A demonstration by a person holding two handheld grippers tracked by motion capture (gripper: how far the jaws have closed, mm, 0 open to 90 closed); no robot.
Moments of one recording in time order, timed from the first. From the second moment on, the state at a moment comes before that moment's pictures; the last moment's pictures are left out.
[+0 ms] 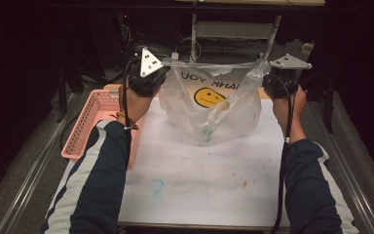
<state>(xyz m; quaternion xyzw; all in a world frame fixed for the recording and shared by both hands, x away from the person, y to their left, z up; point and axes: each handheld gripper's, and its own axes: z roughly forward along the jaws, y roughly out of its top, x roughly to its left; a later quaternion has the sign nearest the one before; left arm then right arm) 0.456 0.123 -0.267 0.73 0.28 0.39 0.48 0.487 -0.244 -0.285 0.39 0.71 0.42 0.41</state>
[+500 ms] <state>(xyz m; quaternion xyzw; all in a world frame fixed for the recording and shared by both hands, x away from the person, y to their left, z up) 0.488 0.121 -0.279 0.74 0.30 0.40 0.45 0.521 -0.236 -0.285 0.40 0.71 0.40 0.41</state>
